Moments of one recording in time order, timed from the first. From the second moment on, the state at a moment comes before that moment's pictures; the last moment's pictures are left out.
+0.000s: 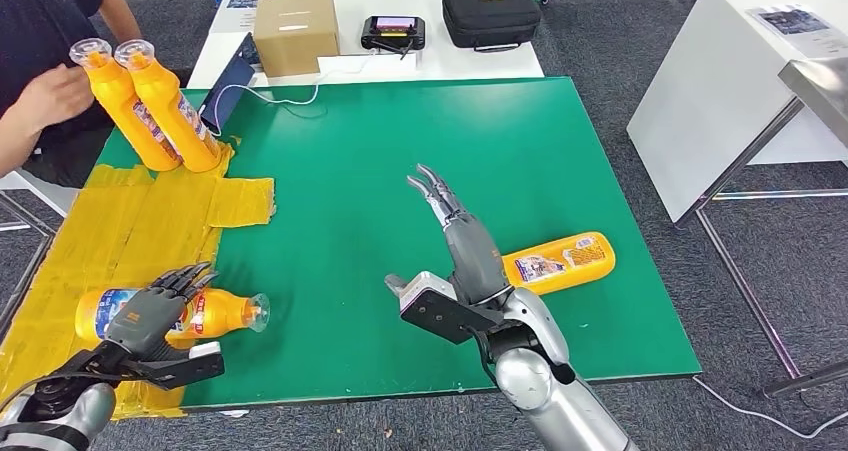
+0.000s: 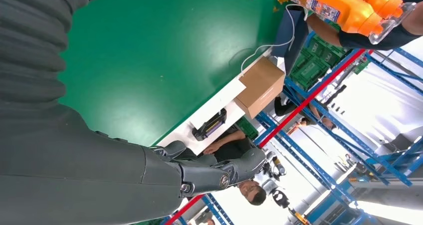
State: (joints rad) left arm -0.16 0.45 -0.20 -1.13 -1.10 0.23 -0.33; right arm -0.26 0.00 0.59 -1.58 0.57 -0.17 -0.05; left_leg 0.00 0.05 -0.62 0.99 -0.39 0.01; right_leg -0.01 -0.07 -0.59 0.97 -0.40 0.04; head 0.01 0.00
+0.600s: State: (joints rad) left arm -0.12 0.14 0.13 -1.37 -0.35 0.27 -0.54; right arm -0.20 -0.02 0.59 -1.59 0.66 -0.23 -0.07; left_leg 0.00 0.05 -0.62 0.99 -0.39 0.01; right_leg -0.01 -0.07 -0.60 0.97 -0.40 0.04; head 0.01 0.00
